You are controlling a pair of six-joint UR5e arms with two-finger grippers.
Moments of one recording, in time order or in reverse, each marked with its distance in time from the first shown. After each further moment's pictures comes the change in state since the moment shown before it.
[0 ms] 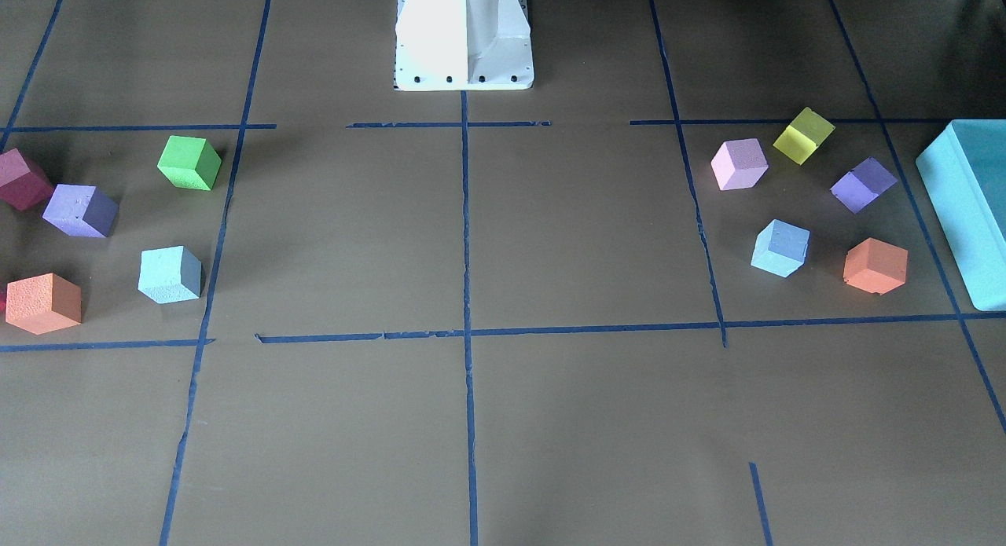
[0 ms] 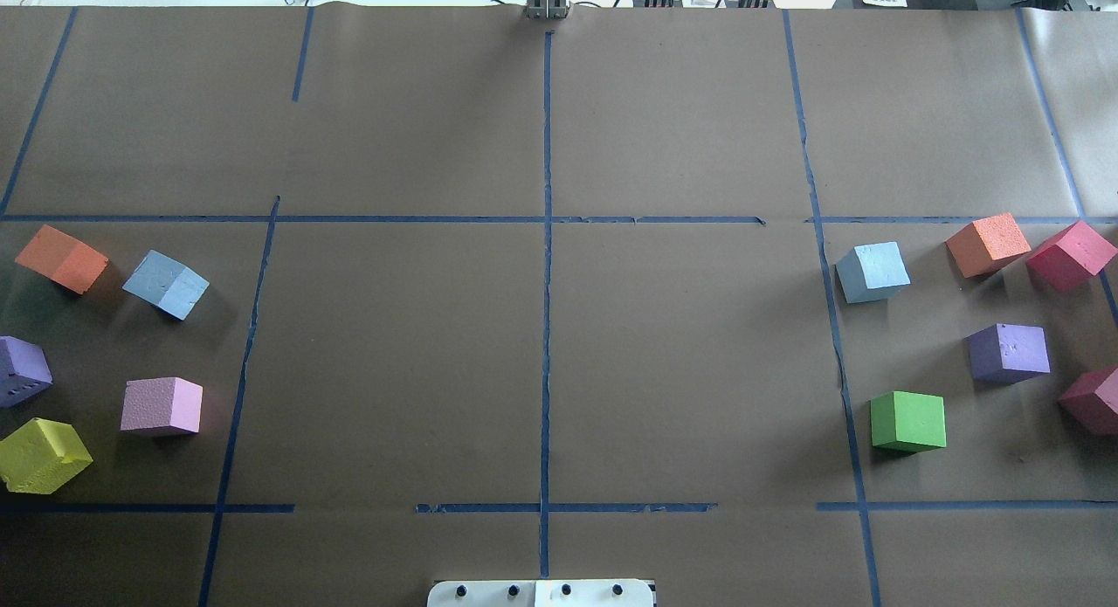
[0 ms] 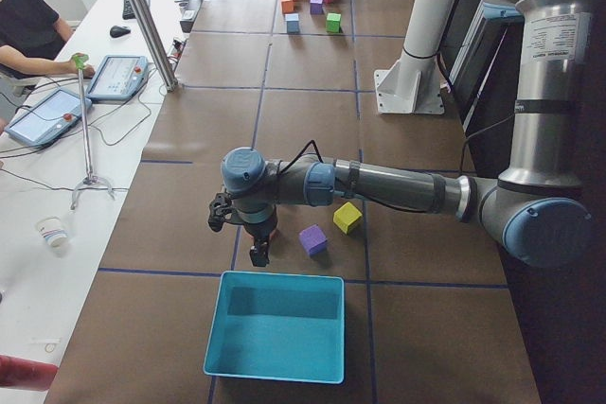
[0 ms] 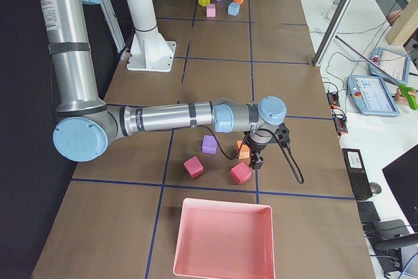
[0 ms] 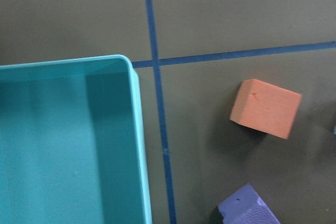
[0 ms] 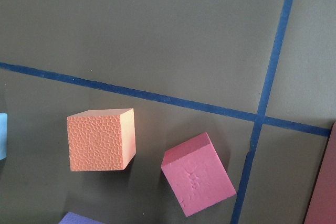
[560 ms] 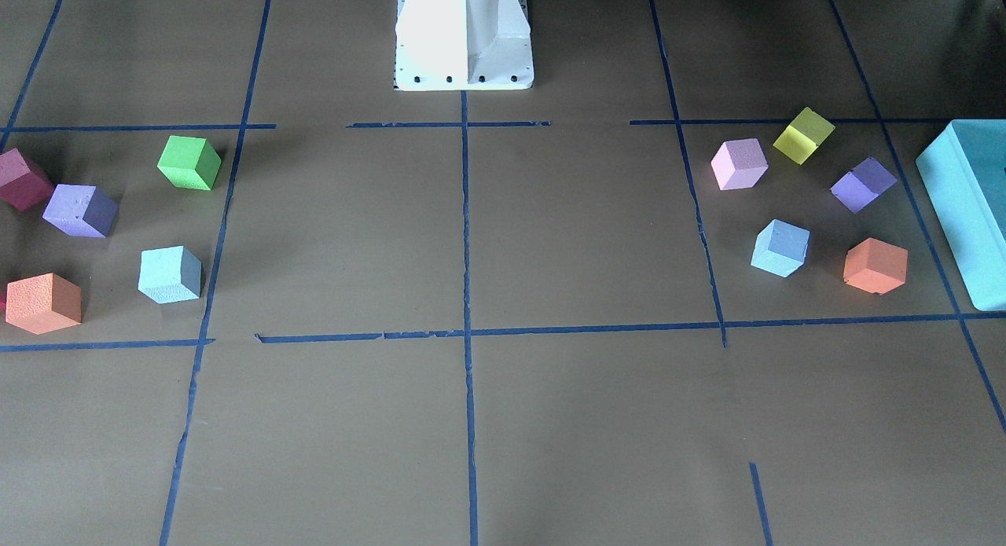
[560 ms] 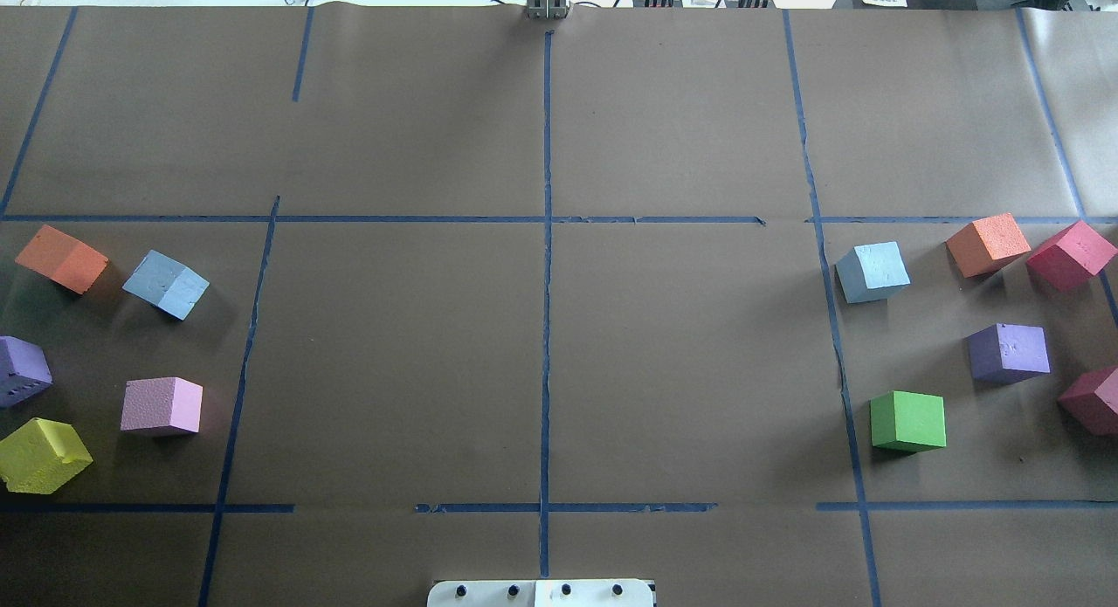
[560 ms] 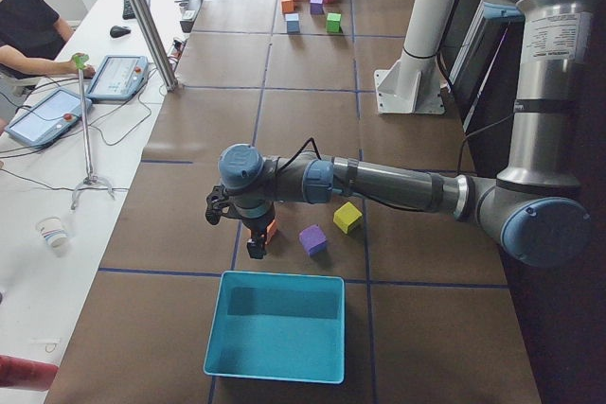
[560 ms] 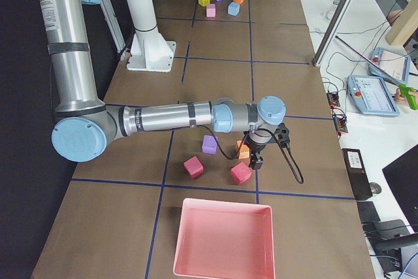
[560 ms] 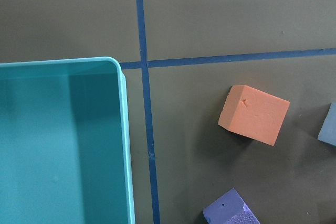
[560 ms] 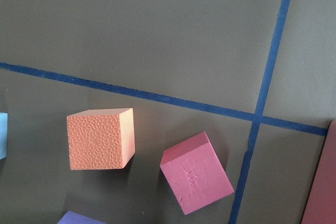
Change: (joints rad) left arm -0.009 -0.005 -0.027 -0.005 -0.031 0.005; right arm 0.003 -0.004 0.008 0.000 -0.002 -0.001
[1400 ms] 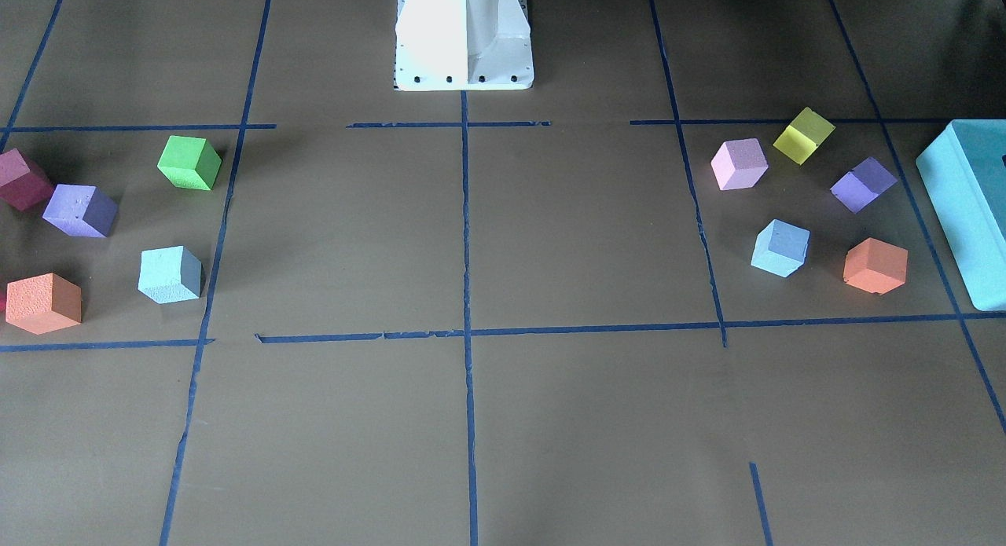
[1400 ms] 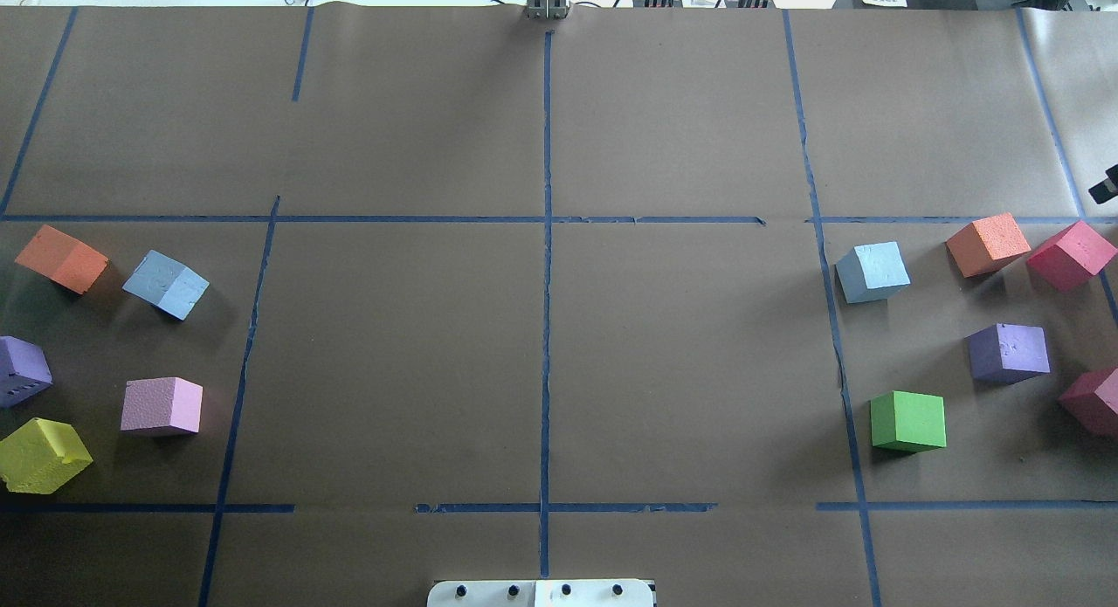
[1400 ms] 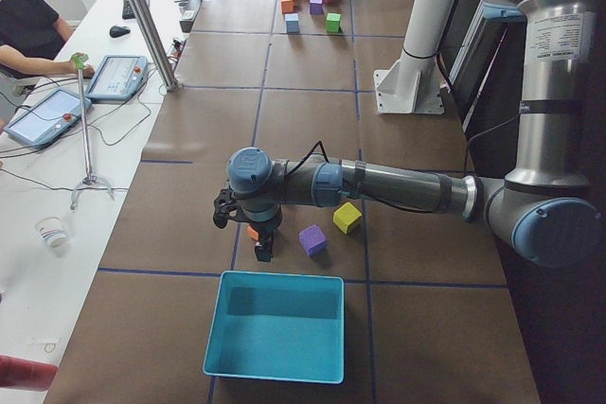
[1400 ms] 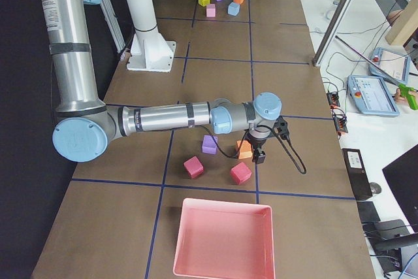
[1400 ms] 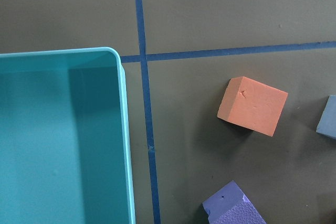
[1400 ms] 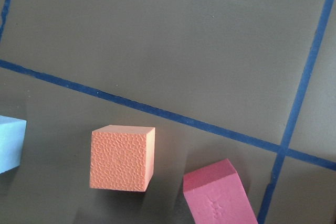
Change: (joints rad) left arm -0.001 0.043 -0.023 -0.006 -0.004 -0.003; right arm -0.064 -0.013 0.012 0.173 0.000 0.087
